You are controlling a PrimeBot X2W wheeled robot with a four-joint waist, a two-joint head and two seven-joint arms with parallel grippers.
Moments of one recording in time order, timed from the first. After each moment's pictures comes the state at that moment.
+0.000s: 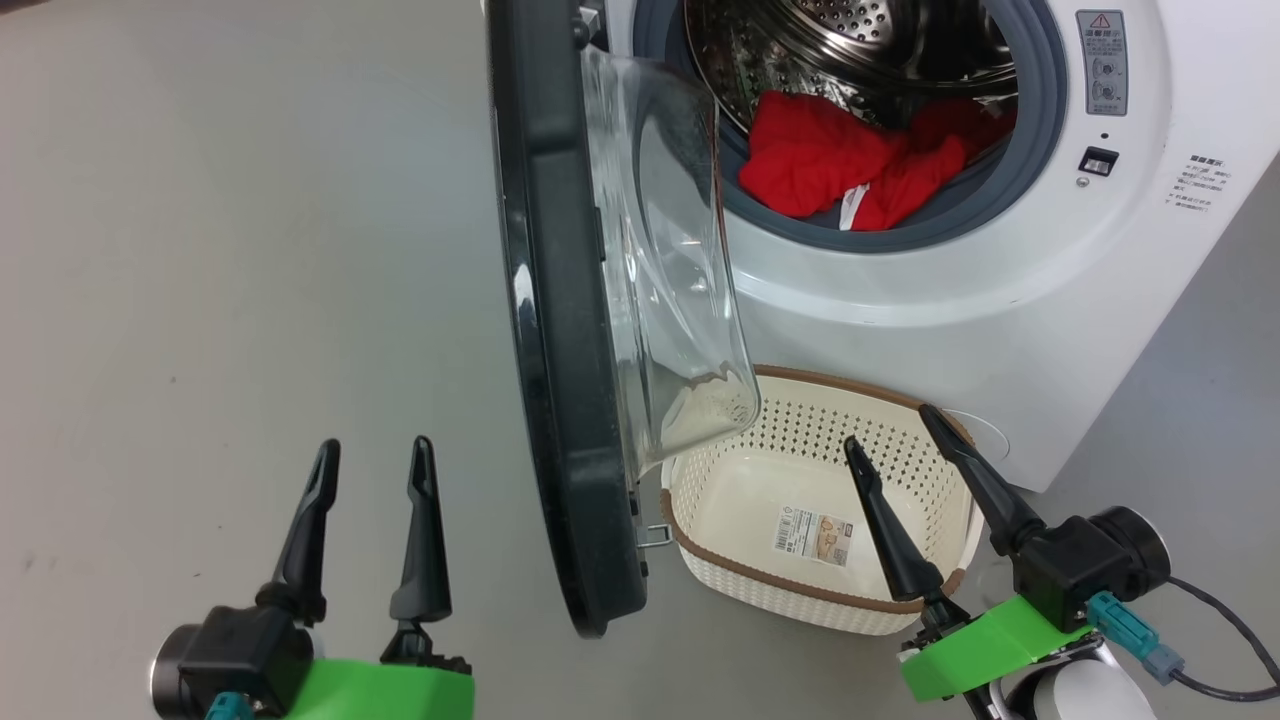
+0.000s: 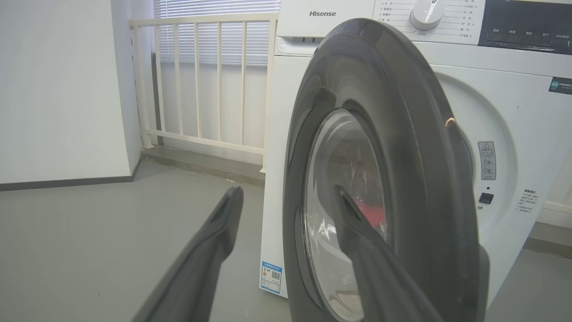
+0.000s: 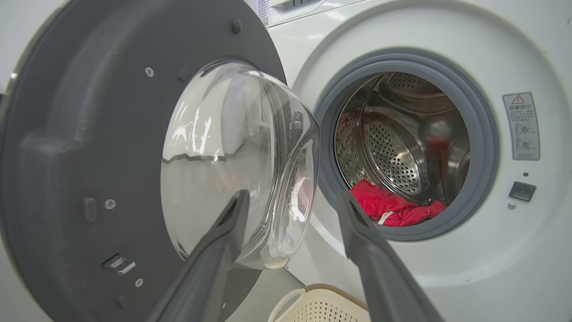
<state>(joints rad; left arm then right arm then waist) -0.10 0.05 -0.17 -0.01 -0.26 0.13 -0.25 -0.10 -0.06 0.16 0.14 0.16 0.13 -0.26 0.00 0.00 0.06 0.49</state>
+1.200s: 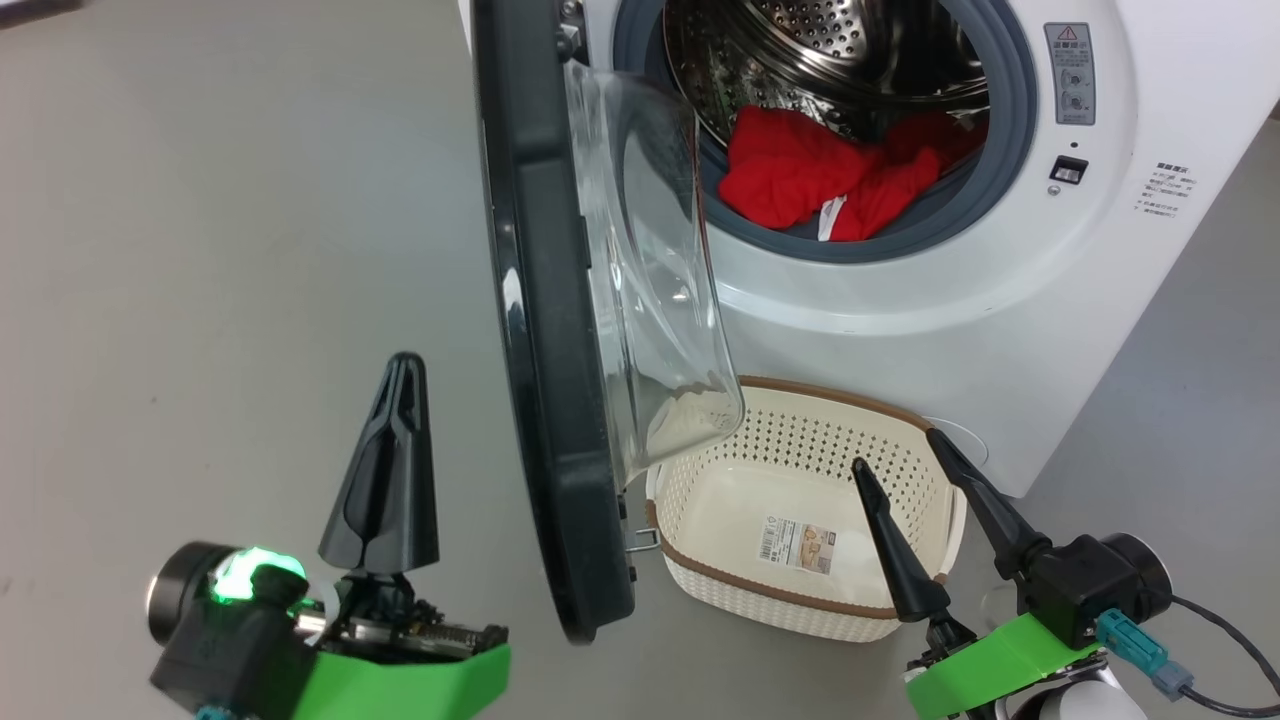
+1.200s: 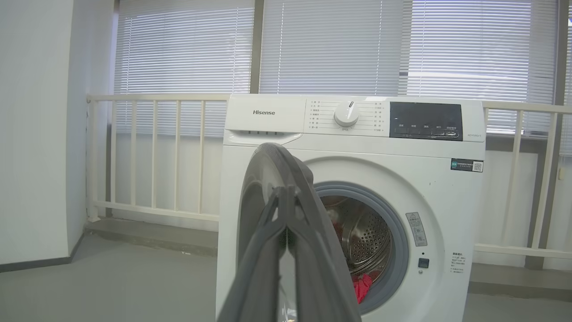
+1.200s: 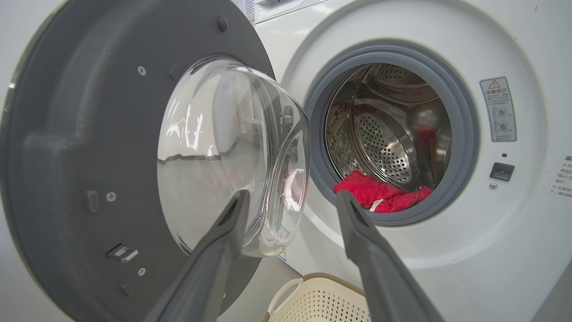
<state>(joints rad) -0.16 0.05 -0.22 -0.19 -0.23 0.10 -0.26 -0.06 -0.05 0.15 0.13 0.19 0.13 -0.26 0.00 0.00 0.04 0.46</state>
